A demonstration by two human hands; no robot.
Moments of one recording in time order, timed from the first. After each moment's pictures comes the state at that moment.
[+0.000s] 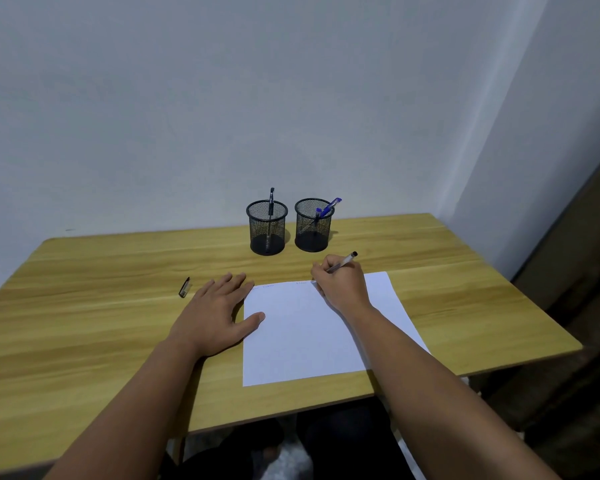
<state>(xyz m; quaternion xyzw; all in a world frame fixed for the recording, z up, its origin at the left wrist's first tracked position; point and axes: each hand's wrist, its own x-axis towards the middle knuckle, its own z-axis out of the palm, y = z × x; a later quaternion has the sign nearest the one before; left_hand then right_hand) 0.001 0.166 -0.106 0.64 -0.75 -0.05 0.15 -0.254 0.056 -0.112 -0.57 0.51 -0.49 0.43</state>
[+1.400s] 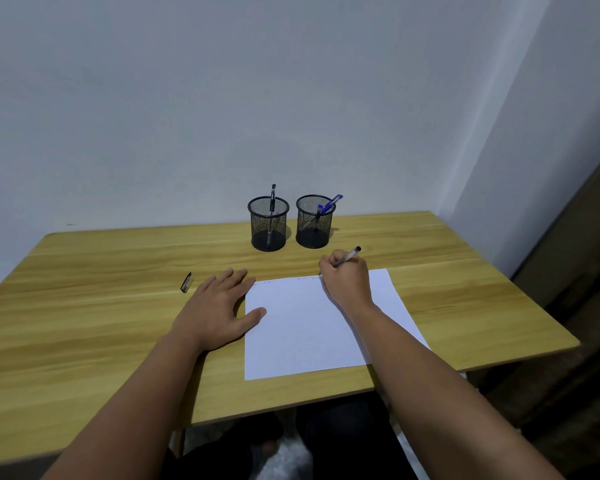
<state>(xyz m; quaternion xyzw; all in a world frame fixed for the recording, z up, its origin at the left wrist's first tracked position) 0.001 0.167 -0.108 0.64 -0.75 -0.05 0.15 -0.258 0.061 -0.108 -0.60 0.55 -0.49 0.32</state>
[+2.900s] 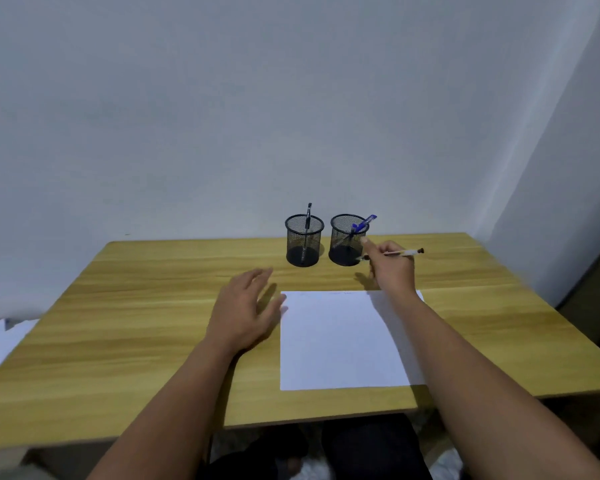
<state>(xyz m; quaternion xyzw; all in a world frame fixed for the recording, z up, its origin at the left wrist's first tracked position) 0.009 0.175 -0.091 0.65 -0.69 0.02 0.32 -0.258 0.061 -0.032 -0.45 0.51 -0.57 0.46</state>
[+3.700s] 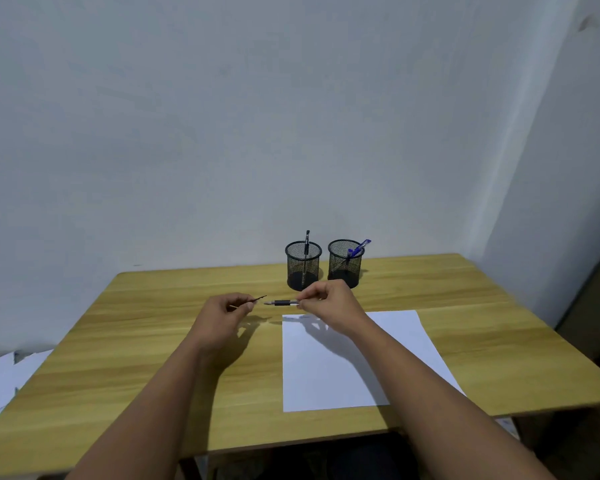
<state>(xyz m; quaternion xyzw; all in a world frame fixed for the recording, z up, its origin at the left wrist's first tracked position) 0.035 0.187 -0.037 0.65 -0.52 -0.28 0.47 -0.197 0.101 -0.033 -0.70 0.44 -0.36 0.43</state>
